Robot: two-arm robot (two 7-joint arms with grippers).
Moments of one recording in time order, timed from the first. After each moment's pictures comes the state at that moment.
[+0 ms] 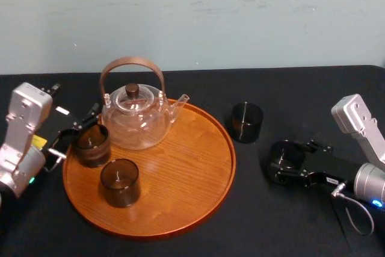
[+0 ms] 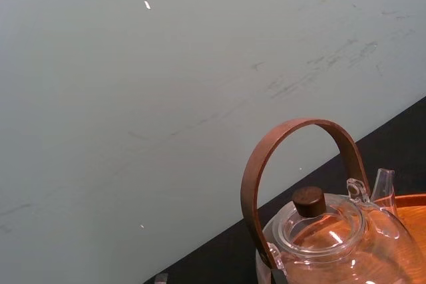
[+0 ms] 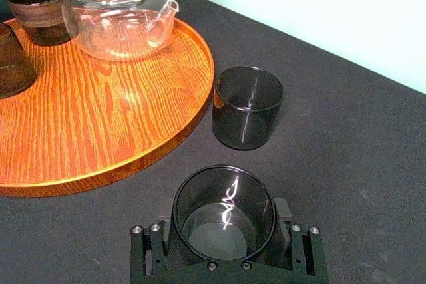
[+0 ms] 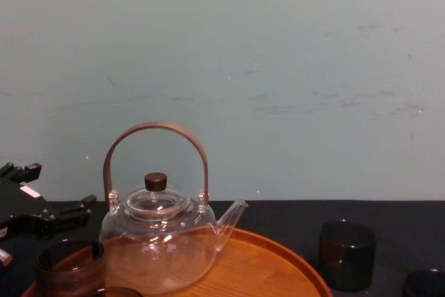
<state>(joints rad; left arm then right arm) -0.20 0.60 0.45 -1.41 -0.25 -0.12 0.03 0.09 0.64 -0.33 -1.57 0.37 0.28 0.46</state>
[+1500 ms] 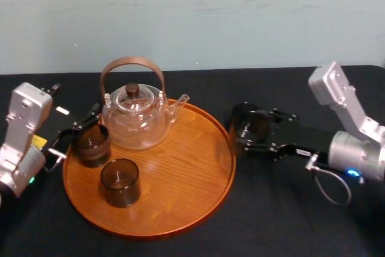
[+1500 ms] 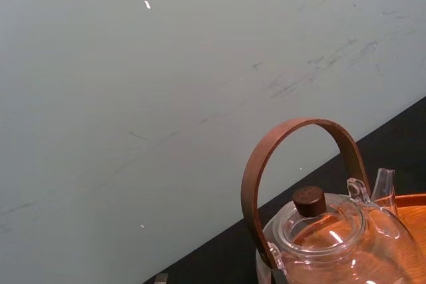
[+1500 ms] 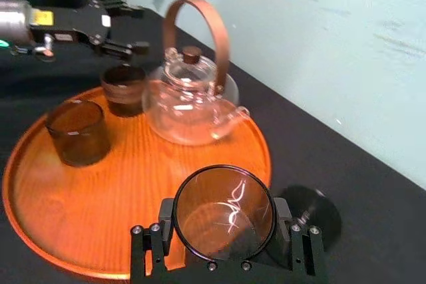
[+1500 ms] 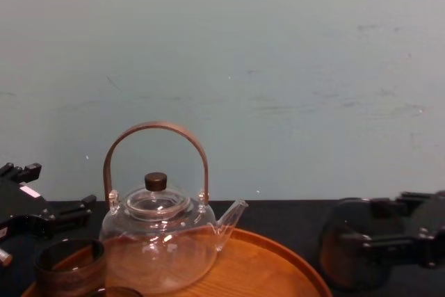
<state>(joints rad) -0.20 0.60 0.45 -1.41 -0.25 -0.12 0.03 0.24 0.63 -0.43 -1.59 0.39 0.21 0.57</state>
